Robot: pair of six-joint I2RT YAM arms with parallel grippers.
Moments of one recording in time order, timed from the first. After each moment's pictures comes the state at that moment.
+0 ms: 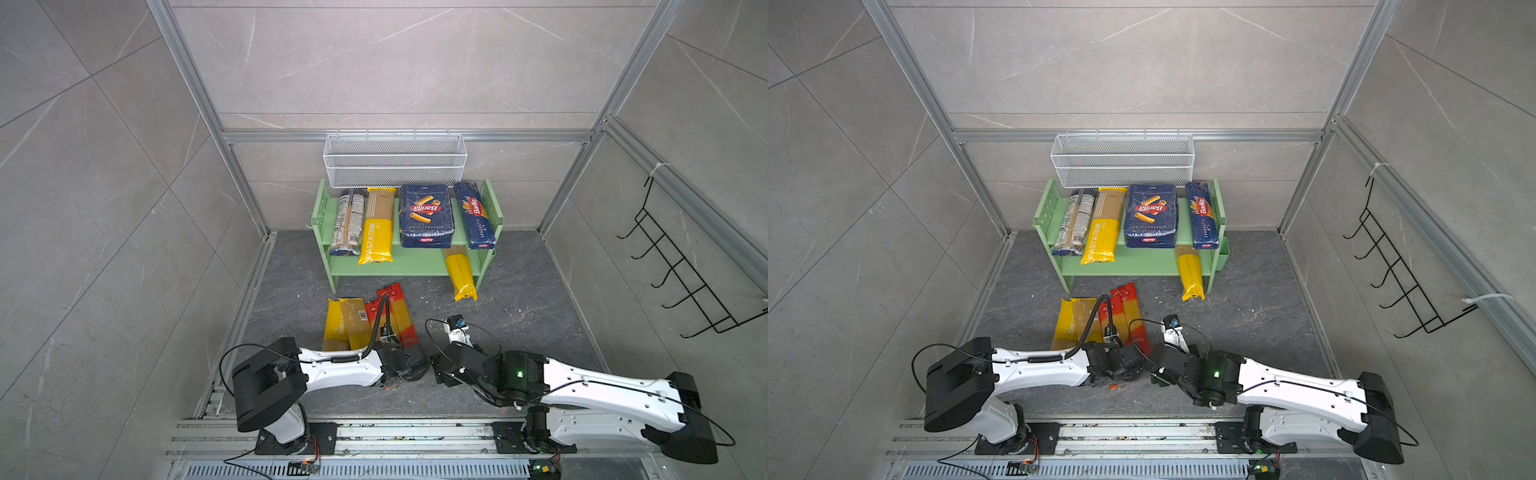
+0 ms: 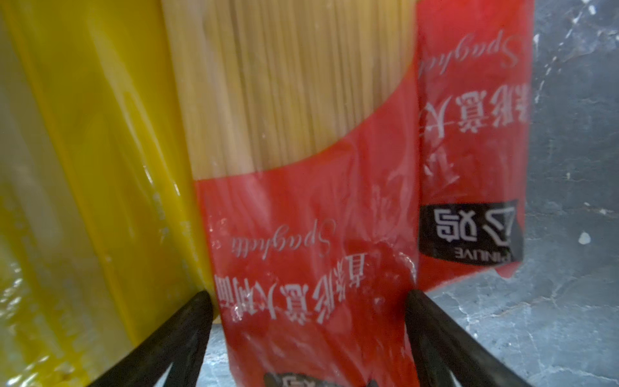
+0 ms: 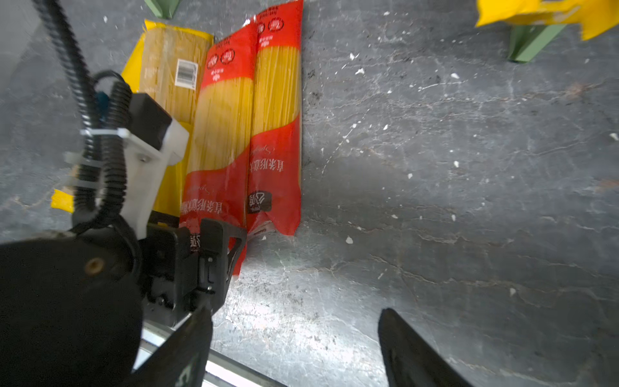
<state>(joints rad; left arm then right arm) -1.20 1.60 0.87 -0.64 -0.29 -1.27 1.25 1.06 0.88 -0.82 0.47 0.87</state>
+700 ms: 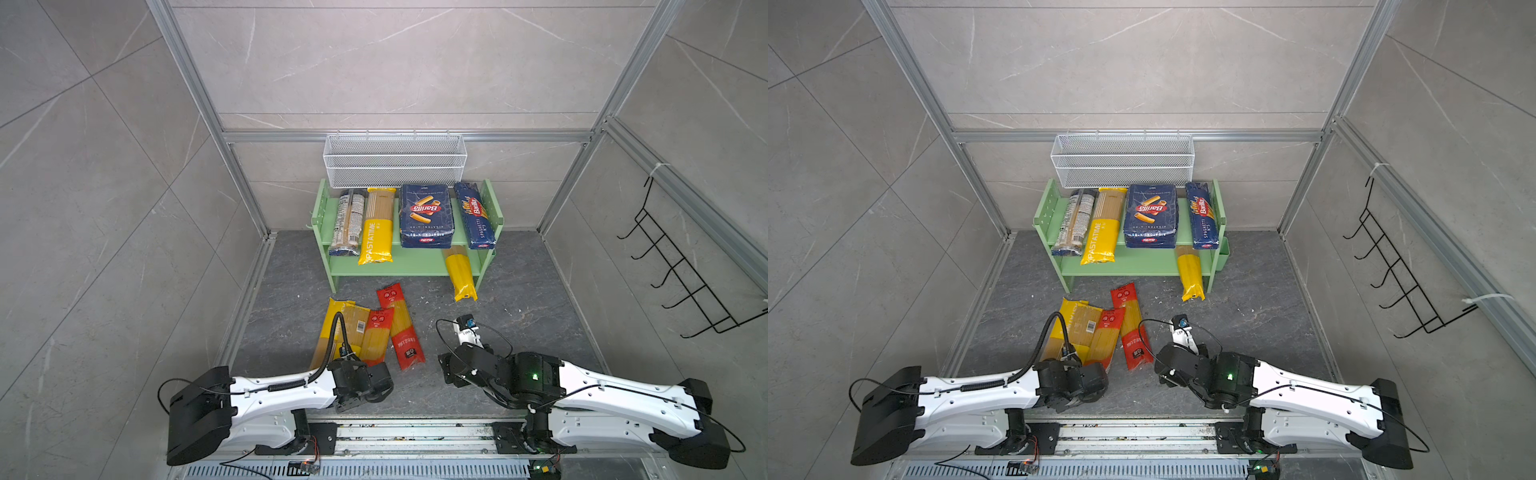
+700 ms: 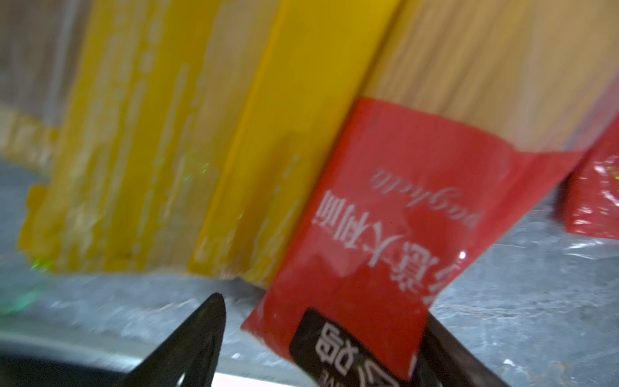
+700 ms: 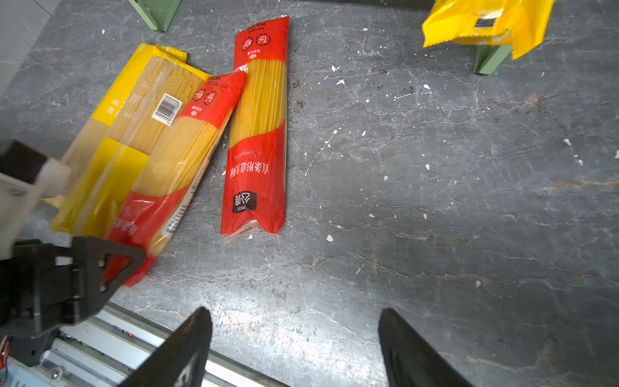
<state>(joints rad) -1.22 1.18 0.59 -0.87 -0.25 -1.49 1.25 1.01 0.88 -0.87 0.50 0.86</state>
